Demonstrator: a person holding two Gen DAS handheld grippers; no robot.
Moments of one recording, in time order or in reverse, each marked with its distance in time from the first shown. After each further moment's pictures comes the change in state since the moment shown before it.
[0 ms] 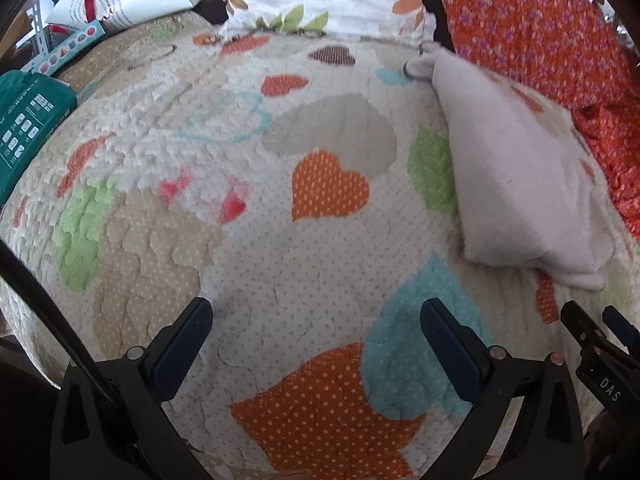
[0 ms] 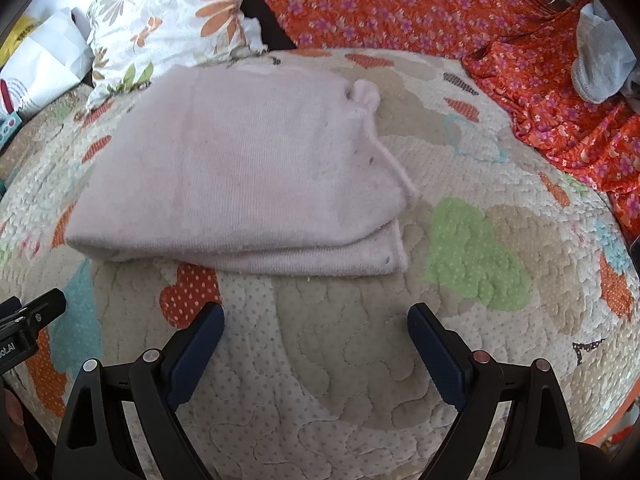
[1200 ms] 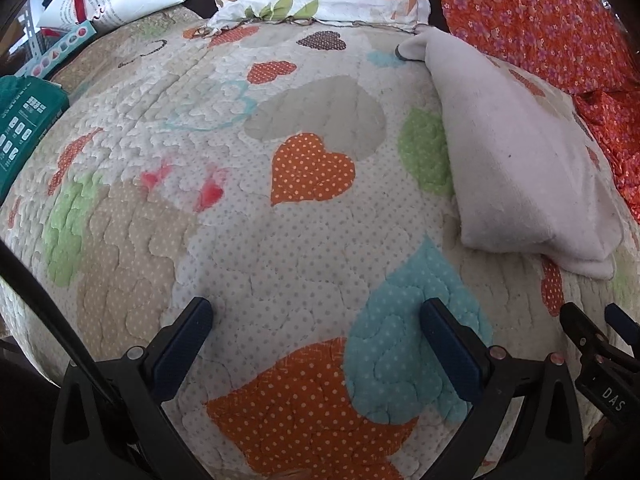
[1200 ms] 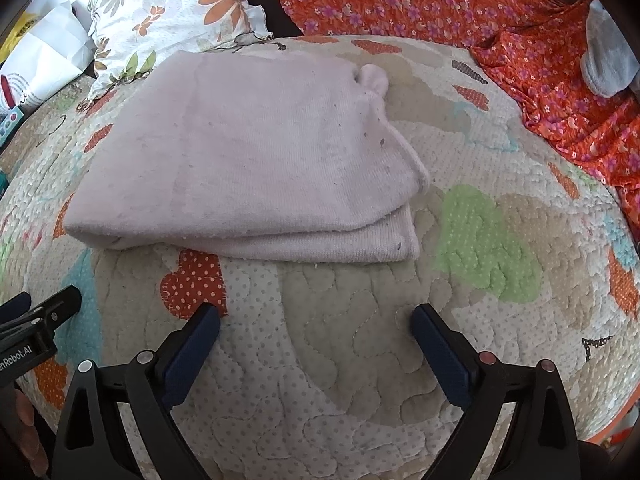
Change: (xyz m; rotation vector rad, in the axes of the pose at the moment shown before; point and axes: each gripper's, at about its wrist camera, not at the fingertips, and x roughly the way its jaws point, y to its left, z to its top) left arm 0.018 -0.015 -0.008 0.022 0.039 0.021; right arm 0.009 0.005 -0.003 -0.004 0.062 0.022
